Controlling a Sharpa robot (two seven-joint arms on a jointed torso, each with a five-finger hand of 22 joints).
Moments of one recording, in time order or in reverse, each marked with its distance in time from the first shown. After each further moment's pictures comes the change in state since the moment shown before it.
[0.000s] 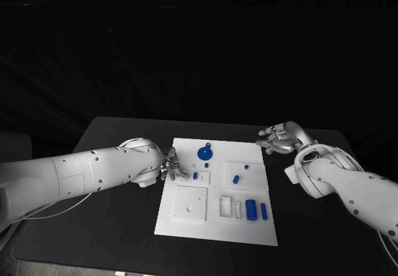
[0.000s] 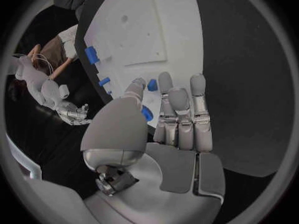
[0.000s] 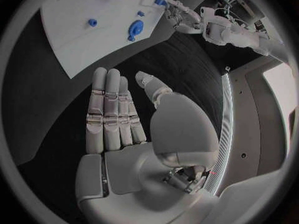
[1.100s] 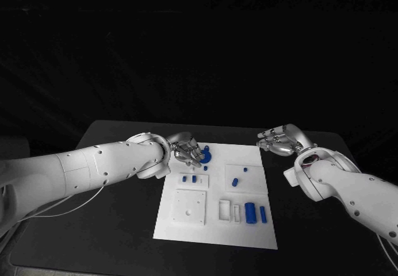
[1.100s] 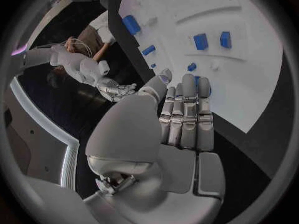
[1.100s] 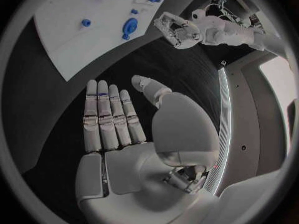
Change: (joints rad) left arm 0.028 0.059 0.006 -0.064 0.113 -0.126 0.486; left_hand 0.291 0.059 0.187 -0.251 -0.210 0.103 0.033 -0.198 -0.476 -0.278 0.120 -0.366 -0.078 -0.226 0.096 -0.266 -0.277 0.031 -0.173 0.109 -0.202 0.000; right arm -0.002 -0.005 0.000 -0.013 0.090 0.002 0.089; right_hand -0.031 -0.012 0.182 -0.016 0.009 0.001 0.028 -0.003 0.000 -0.072 0.093 -0.417 -0.184 -0.164 0.134 -0.340 -0.377 0.001 -0.281 0.145 0.000 -0.472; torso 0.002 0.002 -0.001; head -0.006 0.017
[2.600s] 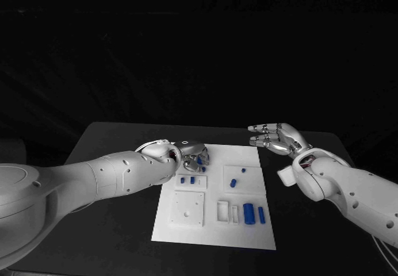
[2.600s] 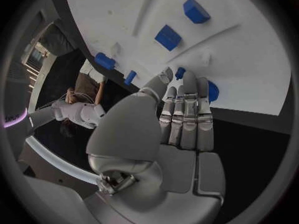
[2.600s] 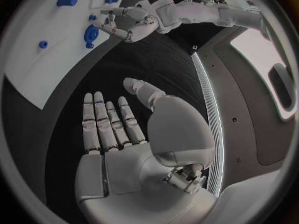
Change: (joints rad) left arm -0.066 0.166 -0.011 -0.216 -0.430 -0.088 0.111; left_hand -0.032 0.018 -0.003 -0.079 -0.003 0.004 0.006 -0.039 -0.003 -0.069 0.003 -0.005 -0.002 0.076 0.000 -0.183 -0.014 0.016 0.021 -0.005 -0.061 0.000; right arm 0.000 0.018 0.000 -0.064 0.267 0.155 0.325; right_hand 0.028 0.096 -0.008 -0.122 0.019 -0.200 -0.007 -0.004 -0.007 -0.446 0.043 -0.013 -0.011 -0.262 0.046 -0.009 -0.012 0.039 -0.271 0.107 0.000 -0.247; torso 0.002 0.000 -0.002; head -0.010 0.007
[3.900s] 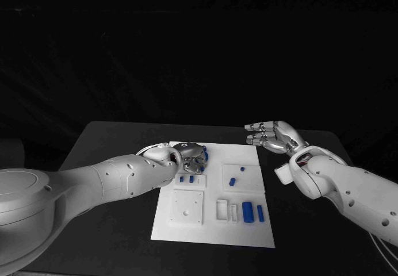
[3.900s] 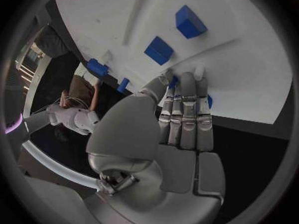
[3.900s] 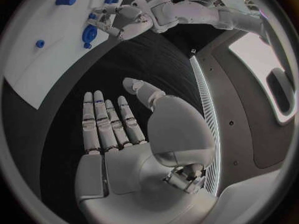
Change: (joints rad) left arm -0.037 0.042 0.003 -0.066 -0.019 -0.009 -0.030; left_hand -0.036 0.009 0.047 0.014 0.000 0.026 0.003 0.000 0.000 0.072 -0.015 0.000 0.000 -0.002 -0.013 0.175 0.051 0.000 0.008 -0.013 0.125 0.002; right arm 0.000 0.005 0.000 0.006 -0.036 -0.004 0.009; right_hand 0.000 0.000 0.006 -0.006 0.004 0.027 0.026 0.000 0.000 0.056 0.027 0.001 0.000 0.026 0.020 0.000 0.001 -0.016 0.025 -0.025 0.000 0.002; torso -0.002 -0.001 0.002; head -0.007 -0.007
